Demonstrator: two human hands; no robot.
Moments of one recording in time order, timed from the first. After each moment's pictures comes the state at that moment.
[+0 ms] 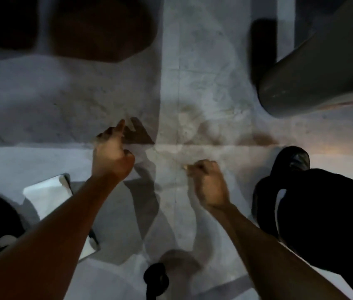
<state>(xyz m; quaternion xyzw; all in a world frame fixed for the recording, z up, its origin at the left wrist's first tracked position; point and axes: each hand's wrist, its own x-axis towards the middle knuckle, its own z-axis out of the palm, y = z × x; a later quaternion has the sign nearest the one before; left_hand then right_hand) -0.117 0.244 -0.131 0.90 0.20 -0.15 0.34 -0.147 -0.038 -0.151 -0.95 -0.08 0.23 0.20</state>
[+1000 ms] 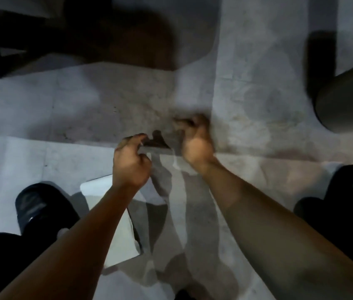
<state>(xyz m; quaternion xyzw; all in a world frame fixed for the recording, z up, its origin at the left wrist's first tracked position) -0.149 0.313 -0.125 0.89 0.26 -0.09 0.37 -0.048 0.149 -0.179 -0.95 -0.13 0.16 0.24</state>
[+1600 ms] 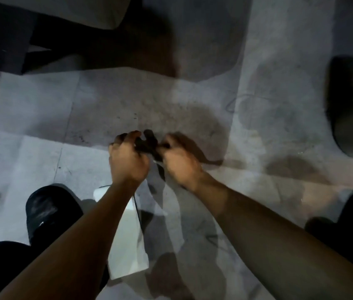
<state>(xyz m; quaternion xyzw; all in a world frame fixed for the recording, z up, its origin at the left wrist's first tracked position) -0.137 0.369 -0.146 0.88 0.34 -0.09 0.33 -0.067 0.225 -0.167 -0.90 -0.33 0.24 0.16</state>
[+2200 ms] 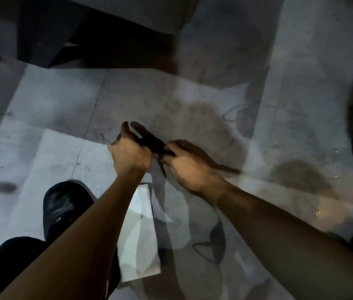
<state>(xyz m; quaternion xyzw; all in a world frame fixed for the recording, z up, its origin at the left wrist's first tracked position) -0.127 0.407 -0.152 0.80 0.47 -0.07 0.35 -0.076 0.250 -0.173 -0.85 -0.45 0.25 0.12</state>
